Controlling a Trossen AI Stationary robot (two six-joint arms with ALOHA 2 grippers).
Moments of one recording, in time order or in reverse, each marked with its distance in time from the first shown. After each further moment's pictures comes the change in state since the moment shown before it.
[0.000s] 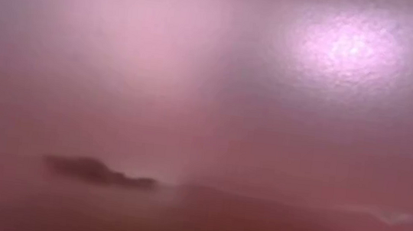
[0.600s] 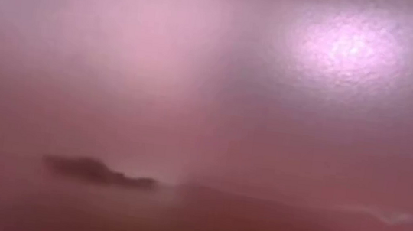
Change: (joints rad) left arm 0.070 -0.087 0.000 0.520 -0.169 0.719; right arm 0.000 0.000 0.000 -0.013 0.007 -0.009
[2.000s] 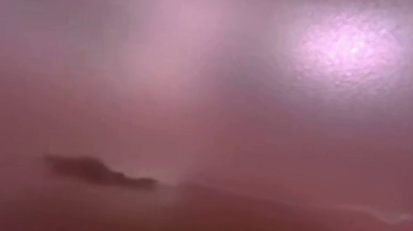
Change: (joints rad) left arm 0.989 -0.082 -0.469 1.141 0.904 0.635; right arm -0.210 -0.385 0.000 0.297 0.163 -0.844
